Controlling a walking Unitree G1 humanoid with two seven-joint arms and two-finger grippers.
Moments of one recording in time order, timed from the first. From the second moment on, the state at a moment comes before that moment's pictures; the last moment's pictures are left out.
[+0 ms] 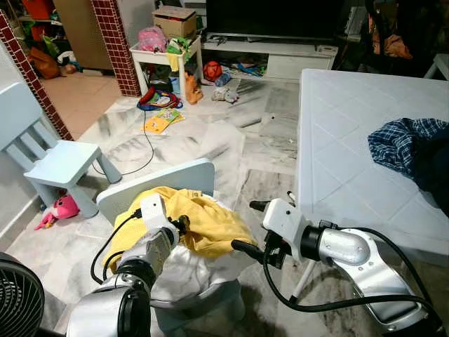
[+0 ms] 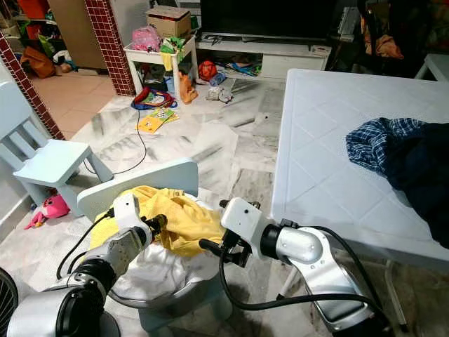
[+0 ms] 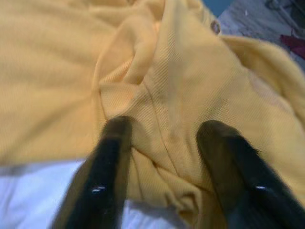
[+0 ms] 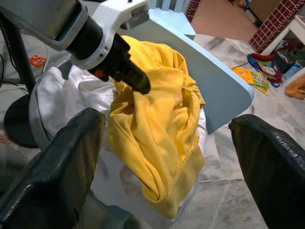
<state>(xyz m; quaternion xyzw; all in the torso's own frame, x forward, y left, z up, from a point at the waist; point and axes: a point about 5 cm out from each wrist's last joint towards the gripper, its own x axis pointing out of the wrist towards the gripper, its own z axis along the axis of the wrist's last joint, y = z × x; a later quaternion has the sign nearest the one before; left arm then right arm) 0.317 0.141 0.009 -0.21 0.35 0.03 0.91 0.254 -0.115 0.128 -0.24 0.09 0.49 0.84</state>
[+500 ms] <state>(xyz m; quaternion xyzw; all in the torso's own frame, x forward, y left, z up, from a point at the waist) 0.315 0.141 0.007 -0.21 0.35 0.03 0.91 0.253 -0.112 0.129 -0.24 0.08 0.49 0.84</state>
